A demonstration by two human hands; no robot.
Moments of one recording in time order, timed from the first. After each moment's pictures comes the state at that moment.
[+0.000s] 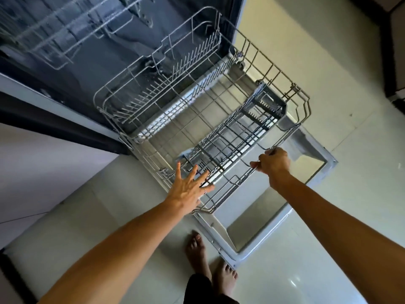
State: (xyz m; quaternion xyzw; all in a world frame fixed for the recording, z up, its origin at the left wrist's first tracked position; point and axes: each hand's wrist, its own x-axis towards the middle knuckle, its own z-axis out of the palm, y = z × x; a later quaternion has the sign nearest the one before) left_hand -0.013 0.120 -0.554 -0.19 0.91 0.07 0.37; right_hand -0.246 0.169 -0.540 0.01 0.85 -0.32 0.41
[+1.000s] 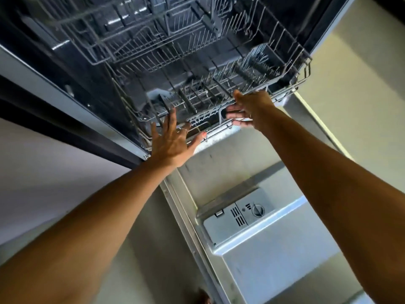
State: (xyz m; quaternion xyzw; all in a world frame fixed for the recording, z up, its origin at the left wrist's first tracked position) left_hand 0.031 -0.087 -0.606 -0.60 0.79 0.10 0.12; right_hand -0.174 -0.107 -0.546 -0.23 0.71 -0.34 0.57
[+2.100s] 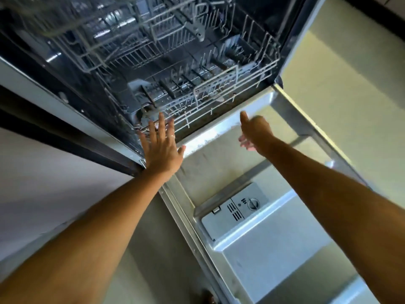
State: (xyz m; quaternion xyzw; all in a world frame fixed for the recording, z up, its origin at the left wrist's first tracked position) left_hand 0.041 -0.074 -0.626 -0.64 0.76 0.08 0.06; right_hand -0.182 -0.061 -0.586 -0.31 0.81 -0.23 0.43
